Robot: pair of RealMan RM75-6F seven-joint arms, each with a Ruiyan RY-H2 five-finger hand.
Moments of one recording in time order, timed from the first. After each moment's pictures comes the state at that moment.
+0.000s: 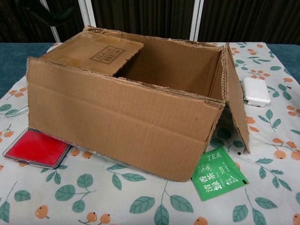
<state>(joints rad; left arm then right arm) -0.84 -0.98 -0.32 -1.93 1.28 0.70 0.55 0.32 -1.18 -0.07 -1.55 -1.13 1.68 0.00</state>
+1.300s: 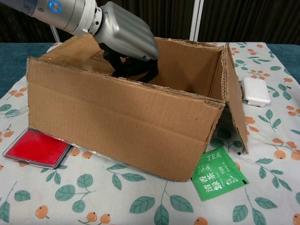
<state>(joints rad) -1.38 -1.18 -0.10 -1.65 1.16 0.32 0.60 0.23 -1.19 0.07 -1.53 -1.19 1.56 0.02</state>
